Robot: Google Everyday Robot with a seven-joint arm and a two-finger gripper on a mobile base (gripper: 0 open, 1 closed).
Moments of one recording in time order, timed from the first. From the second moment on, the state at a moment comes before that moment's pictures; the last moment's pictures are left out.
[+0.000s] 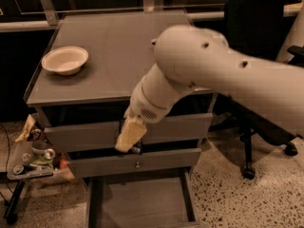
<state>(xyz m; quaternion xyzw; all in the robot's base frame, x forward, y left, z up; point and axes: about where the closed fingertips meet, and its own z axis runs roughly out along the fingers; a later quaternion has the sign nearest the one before) 0.479 0.045 0.826 -0.61 0.74 0.14 0.24</state>
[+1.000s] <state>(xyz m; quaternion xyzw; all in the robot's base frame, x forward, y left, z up) 0.449 0.033 0.750 -0.59 0.77 0.17 0.20</state>
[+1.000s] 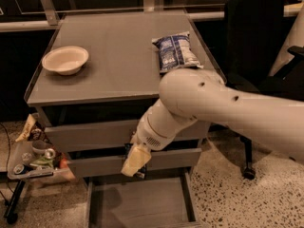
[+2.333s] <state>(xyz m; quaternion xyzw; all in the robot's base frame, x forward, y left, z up) 0.454 0.019 0.581 -0.44 0.82 0.28 0.22</state>
